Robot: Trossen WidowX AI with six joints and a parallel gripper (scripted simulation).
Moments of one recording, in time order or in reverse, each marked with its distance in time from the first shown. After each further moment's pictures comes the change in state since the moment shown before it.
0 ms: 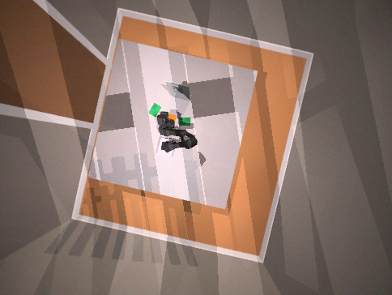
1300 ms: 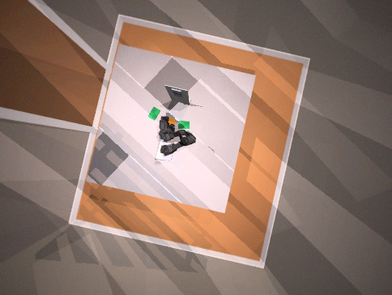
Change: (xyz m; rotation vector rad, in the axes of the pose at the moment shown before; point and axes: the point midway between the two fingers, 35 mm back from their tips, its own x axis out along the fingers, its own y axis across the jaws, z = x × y) arm 0.019 -0.019 0.005 -0.005 -0.007 0.000
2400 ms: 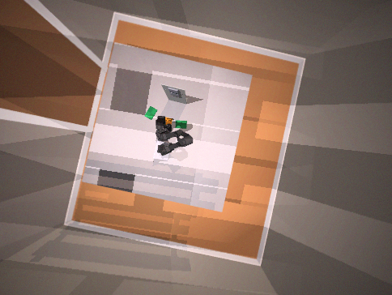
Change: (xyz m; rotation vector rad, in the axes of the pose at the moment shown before) arm -0.004 0.000 -0.002 -0.004 0.010 -0.001
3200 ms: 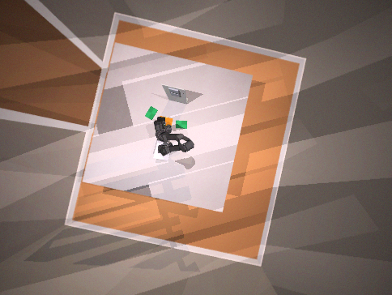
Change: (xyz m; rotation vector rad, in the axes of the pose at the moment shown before) arm -0.017 0.000 -0.002 -0.001 0.005 -0.002
